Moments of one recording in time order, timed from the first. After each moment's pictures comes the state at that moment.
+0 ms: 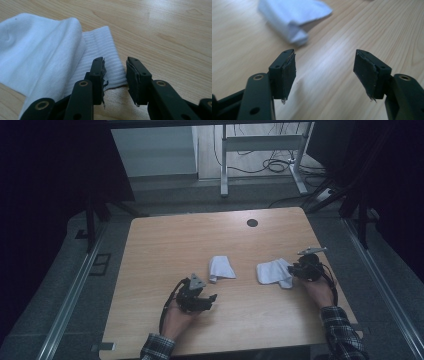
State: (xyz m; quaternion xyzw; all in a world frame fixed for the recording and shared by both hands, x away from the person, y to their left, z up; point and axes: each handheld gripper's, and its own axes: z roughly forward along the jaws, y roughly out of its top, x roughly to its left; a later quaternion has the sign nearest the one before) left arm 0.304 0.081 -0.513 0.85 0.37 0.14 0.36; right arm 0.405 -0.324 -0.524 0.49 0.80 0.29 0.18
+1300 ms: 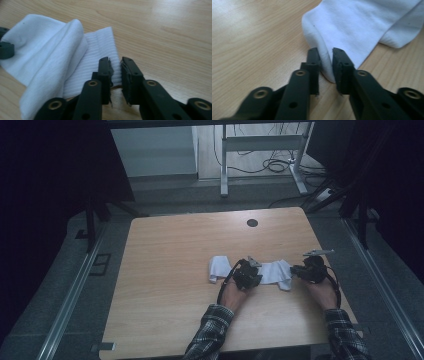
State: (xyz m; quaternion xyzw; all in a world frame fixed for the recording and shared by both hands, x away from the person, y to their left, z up) left arm 0.384 -0.074 -0.537 0.86 0.34 0.09 0.37; right arm 0.399 -0.337 -0.527 0.50 0.78 0.33 0.15
